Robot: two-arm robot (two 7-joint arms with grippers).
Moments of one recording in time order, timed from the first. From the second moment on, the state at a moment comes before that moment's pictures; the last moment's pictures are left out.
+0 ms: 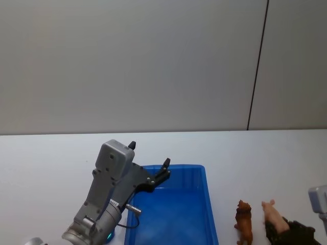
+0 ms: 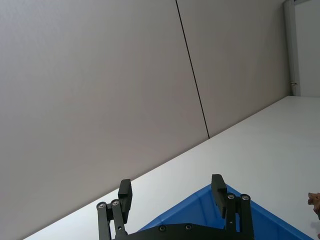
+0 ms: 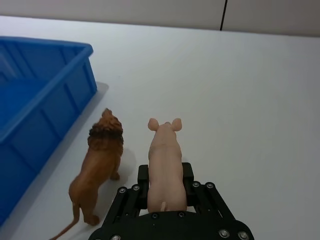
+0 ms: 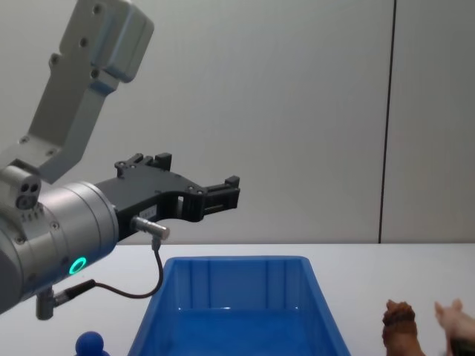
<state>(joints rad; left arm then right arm) -0.24 0.38 0.45 -1.63 -0.20 0.01 -0.01 -0.03 0.32 -0.21 -1.65 0.30 0.34 0.06</state>
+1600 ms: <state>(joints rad) -0.24 0.38 0.45 -1.63 -0.20 0.01 -0.01 0.25 0.15 -0.32 -1.43 0.22 0.22 0.52</state>
